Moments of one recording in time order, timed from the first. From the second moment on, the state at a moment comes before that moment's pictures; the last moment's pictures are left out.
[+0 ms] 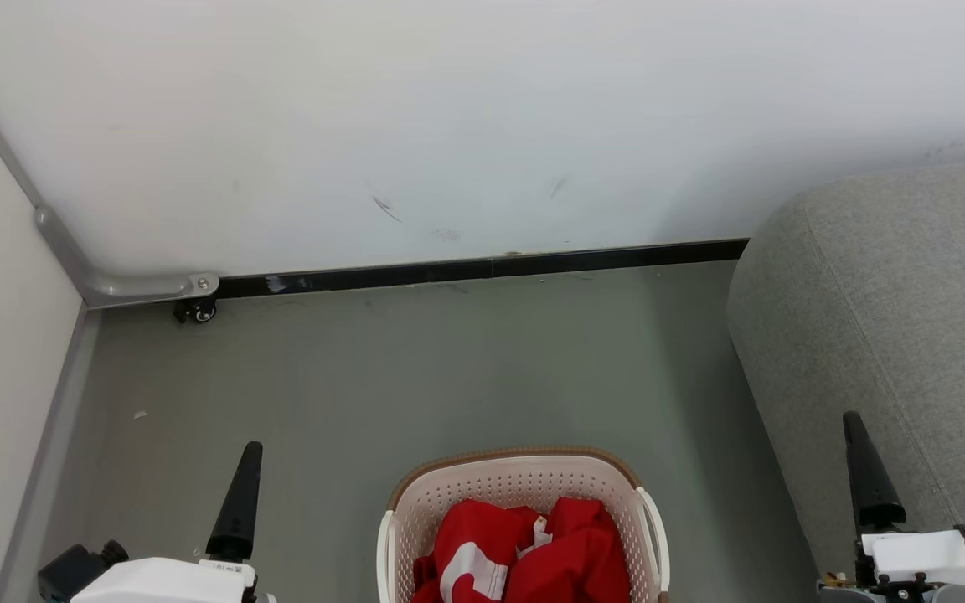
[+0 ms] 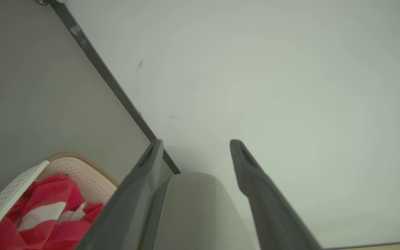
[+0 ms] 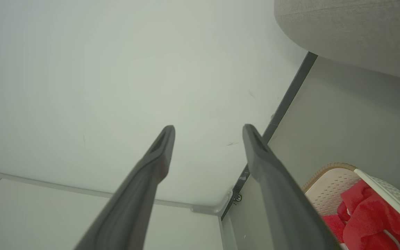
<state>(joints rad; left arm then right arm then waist) -0.01 0.02 -0.02 0.27 -1.31 -0.10 -0.01 0.01 -0.05 -0.08 0.31 1.30 0.12 0.00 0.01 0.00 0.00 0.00</state>
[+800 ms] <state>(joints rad) -0.02 0.06 -0.14 0.19 -0.81 -0.03 -0.09 0.01 -0.06 -0.06 0.29 0.86 0.12 -0.08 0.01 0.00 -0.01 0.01</state>
